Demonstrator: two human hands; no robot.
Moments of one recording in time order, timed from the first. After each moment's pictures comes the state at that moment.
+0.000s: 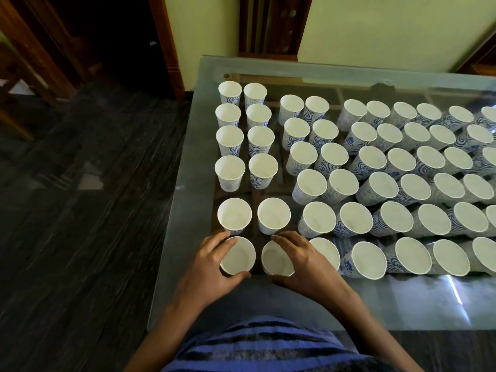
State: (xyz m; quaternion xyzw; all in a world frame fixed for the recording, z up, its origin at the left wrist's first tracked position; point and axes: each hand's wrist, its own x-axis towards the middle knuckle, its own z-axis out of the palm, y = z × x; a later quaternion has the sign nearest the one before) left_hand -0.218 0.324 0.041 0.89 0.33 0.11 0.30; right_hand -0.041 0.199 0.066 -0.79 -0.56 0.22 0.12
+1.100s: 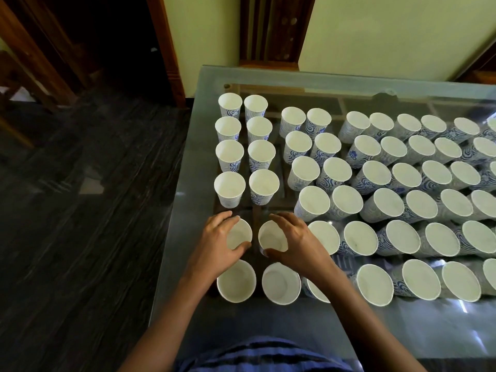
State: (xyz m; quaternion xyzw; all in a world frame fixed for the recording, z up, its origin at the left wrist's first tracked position) left_hand -0.156 0.379 0.045 0.86 0.38 0.12 0.31; right_hand -0.004 0.261 0.063 -0.81 -0.53 0.20 0.17
